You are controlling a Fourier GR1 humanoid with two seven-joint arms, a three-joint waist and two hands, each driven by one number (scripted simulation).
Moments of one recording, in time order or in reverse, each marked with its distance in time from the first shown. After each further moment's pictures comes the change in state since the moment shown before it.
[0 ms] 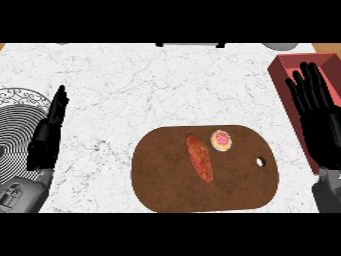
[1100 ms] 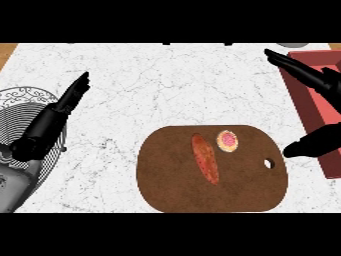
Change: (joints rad) left arm -0.089 0.104 -0.037 -0.137 0.020 -0.336 0.049; right arm -0.292 -0.380 0.124 0.139 0.362 0.482 -0.302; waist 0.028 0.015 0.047
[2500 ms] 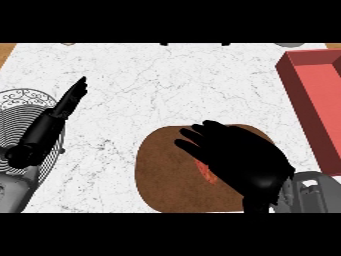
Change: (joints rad) left arm 0.067 -0.075 0.101 -0.032 -0.097 -0.086 0.010; right arm -0.101 0.259 0.397 -0.357 0.346 0.480 0.811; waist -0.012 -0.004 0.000
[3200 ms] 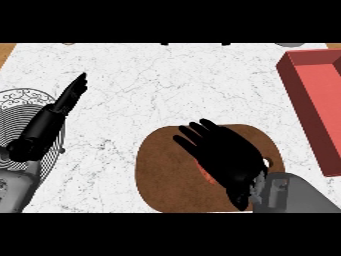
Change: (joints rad) left arm -0.013 -0.072 0.084 0.004 -0.074 -0.073 0.036; right arm 0.066 0.085 0.050 0.127 0.318 -0.062 -0.131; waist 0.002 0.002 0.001
